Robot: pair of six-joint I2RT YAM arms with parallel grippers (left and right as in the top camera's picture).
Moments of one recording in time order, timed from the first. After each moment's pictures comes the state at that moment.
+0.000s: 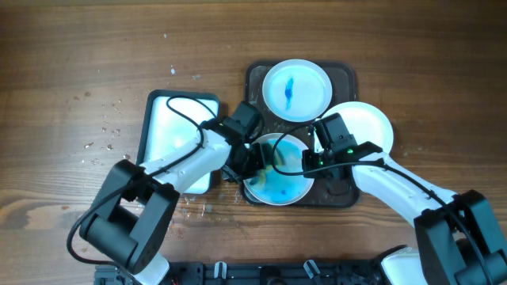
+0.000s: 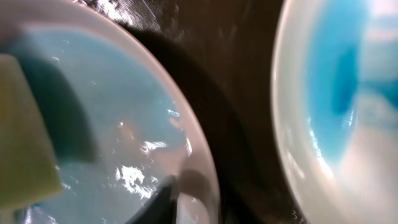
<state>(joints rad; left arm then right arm) -0.60 1.78 1.01 -0.65 0.30 -0.78 0.42 1.56 0.70 -0.38 -0.12 0.36</state>
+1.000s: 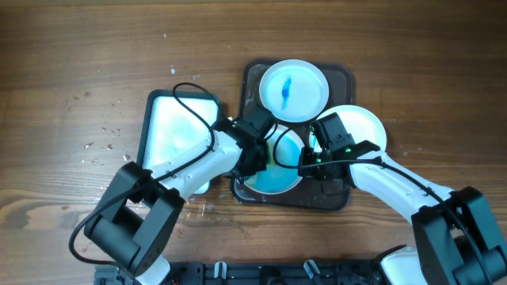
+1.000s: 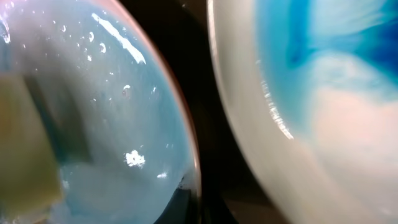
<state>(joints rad) -0.66 1.79 1.06 -0.73 0.03 -0.77 0.43 1.57 0.71 -0.39 -0.20 0.61</state>
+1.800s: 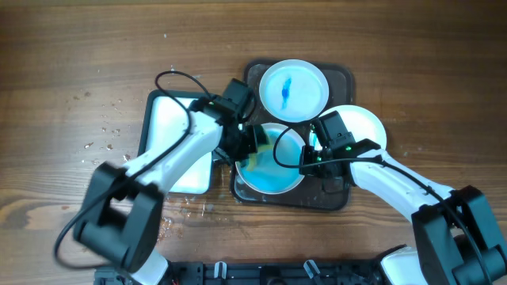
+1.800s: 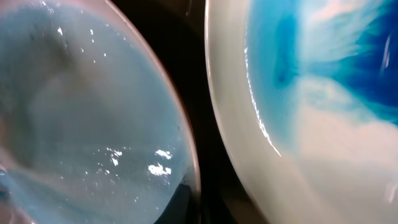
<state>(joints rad) -0.51 1.75 1.18 -0.86 0.24 -0.64 0.42 1.58 0.72 -0.42 -0.18 0.55</state>
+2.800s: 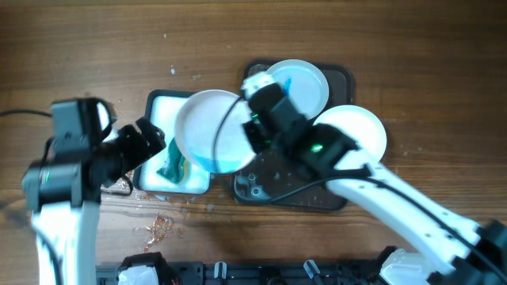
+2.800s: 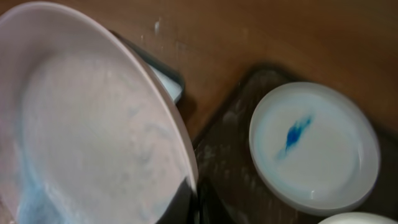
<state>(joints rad) 0.12 1.08 1.16 -1.18 0.17 -0.48 0.83 1.51 1.26 -0.51 0.23 0.17</state>
